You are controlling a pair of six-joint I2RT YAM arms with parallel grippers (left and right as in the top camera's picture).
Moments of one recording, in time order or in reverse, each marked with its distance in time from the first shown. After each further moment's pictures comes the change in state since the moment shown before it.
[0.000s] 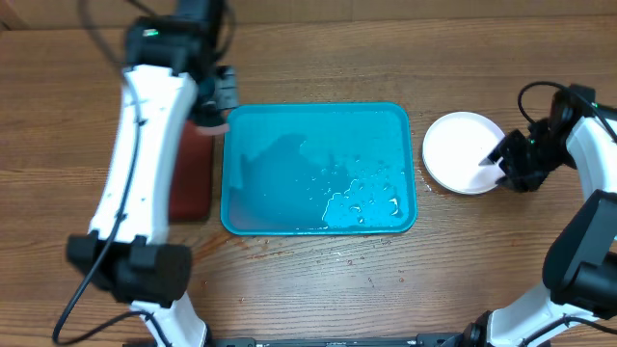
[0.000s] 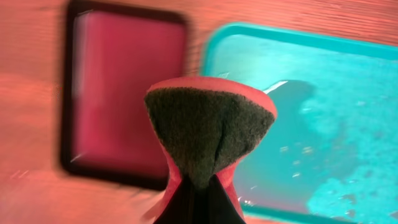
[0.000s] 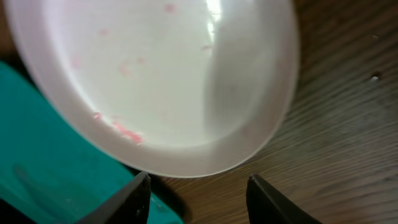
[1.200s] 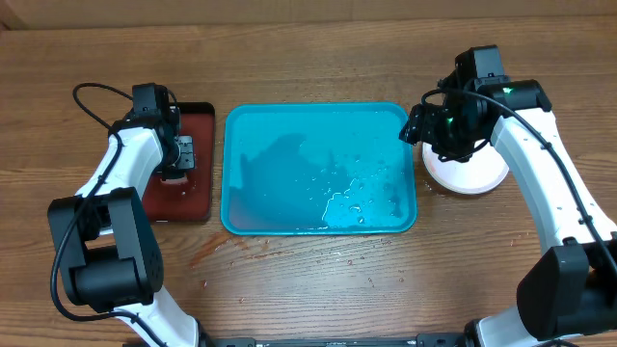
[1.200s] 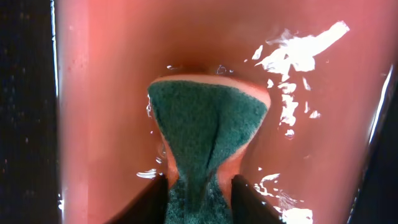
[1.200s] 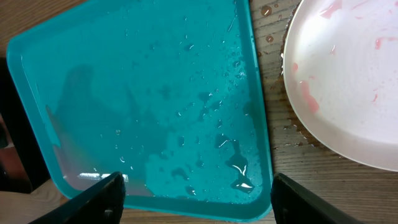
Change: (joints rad) left arm 0.279 -0.006 -0.900 0.902 -0.026 0.347; right arm 0.442 -0.137 0.084 0.043 0.036 -0.024
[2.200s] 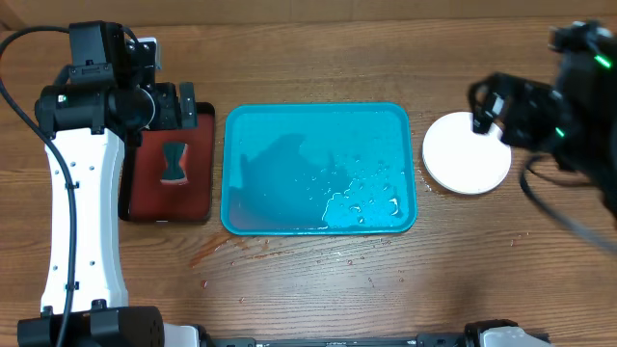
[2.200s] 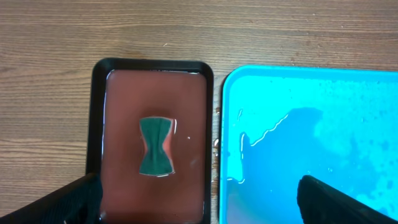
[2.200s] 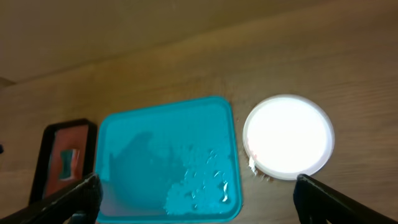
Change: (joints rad) left arm -0.035 -0.299 0.452 -0.476 0.234 -0.012; right arm 0.000 -0.353 0.610 -0.406 0.221 -0.053
